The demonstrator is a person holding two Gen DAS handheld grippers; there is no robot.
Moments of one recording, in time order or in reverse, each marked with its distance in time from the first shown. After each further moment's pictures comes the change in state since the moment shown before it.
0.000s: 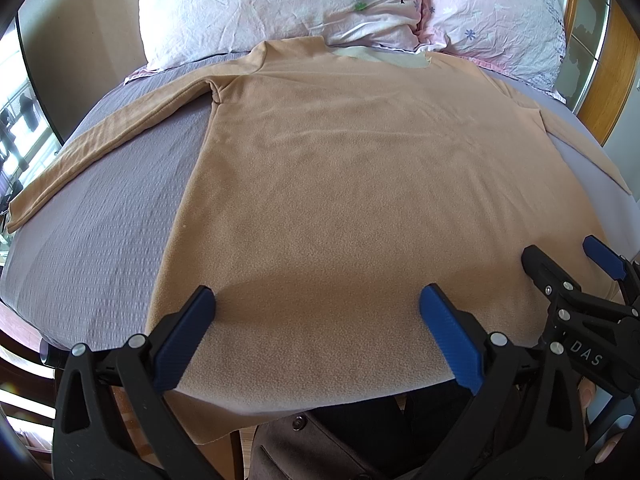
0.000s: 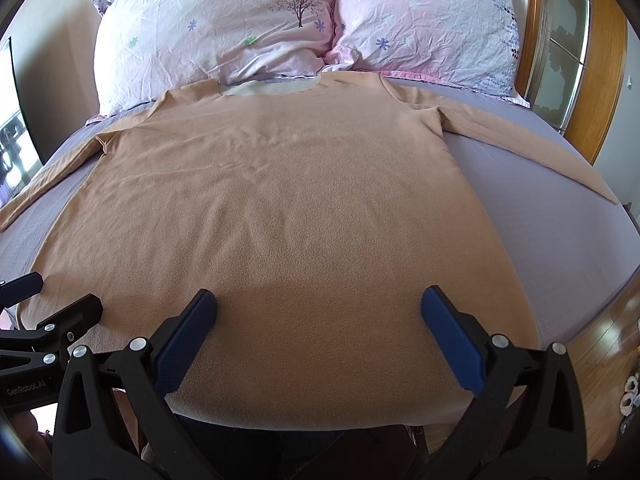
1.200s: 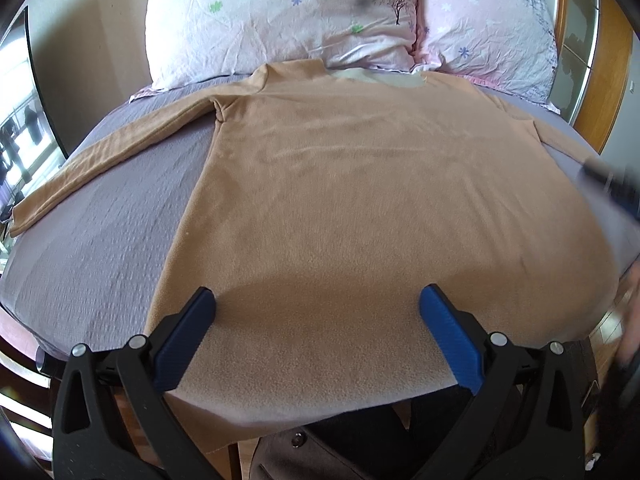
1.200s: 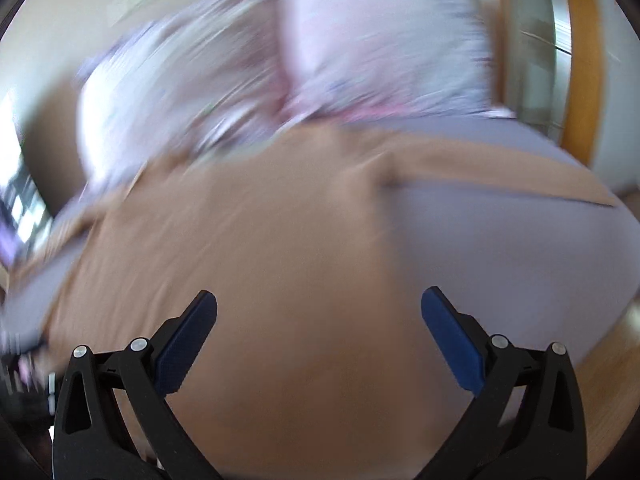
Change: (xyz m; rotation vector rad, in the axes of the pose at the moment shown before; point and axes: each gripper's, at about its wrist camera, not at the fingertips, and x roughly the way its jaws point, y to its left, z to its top) left arm -0.002 -0.003 -0.008 0.011 -0.108 0.004; right arm -0.012 -0.135 0.053 0.263 -0.171 0.013
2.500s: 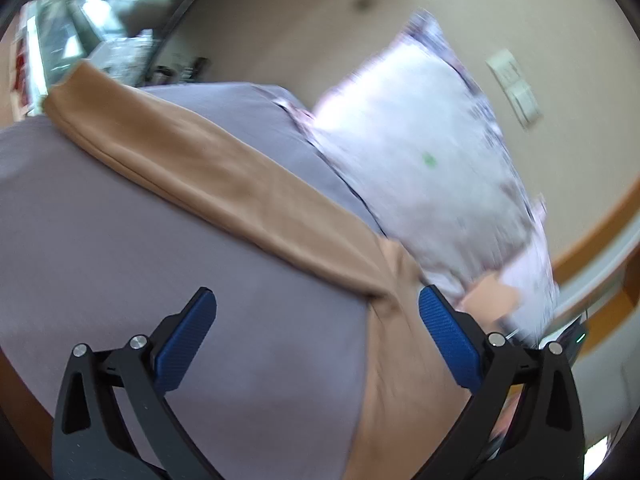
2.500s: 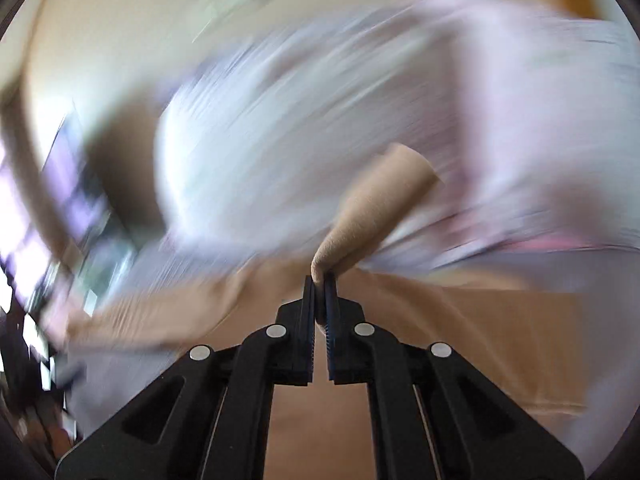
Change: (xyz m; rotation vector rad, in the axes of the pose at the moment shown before) left arm 0.009 0.275 0.035 -0.881 -0.286 -0.292; right arm 0.139 0.263 0.035 -0.469 0.192 0.510
